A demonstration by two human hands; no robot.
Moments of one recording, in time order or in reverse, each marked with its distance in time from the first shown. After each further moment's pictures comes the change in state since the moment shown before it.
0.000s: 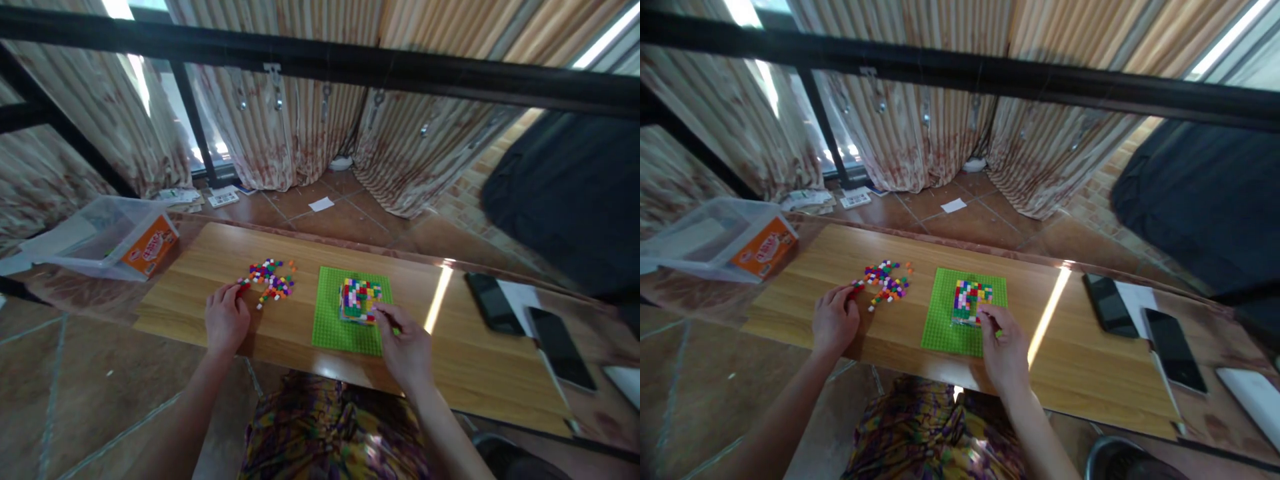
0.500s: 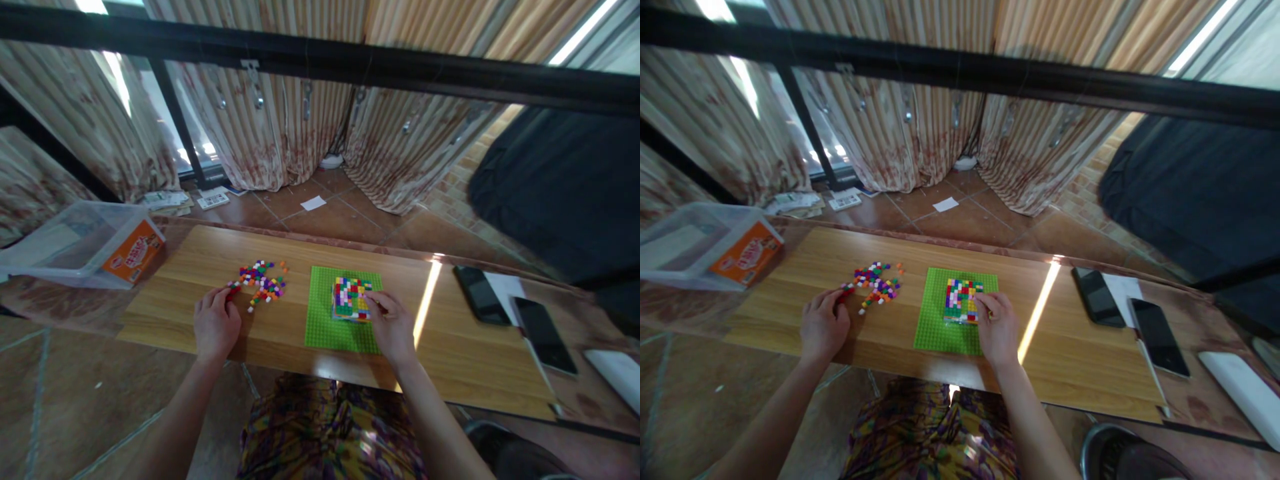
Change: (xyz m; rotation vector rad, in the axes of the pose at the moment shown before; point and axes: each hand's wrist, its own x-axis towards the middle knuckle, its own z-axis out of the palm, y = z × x) left_hand 0.002 0.000 -0.002 0.017 -0.017 0.009; right_hand 0.024 0.027 0.011 -0.055 0.014 -0.009
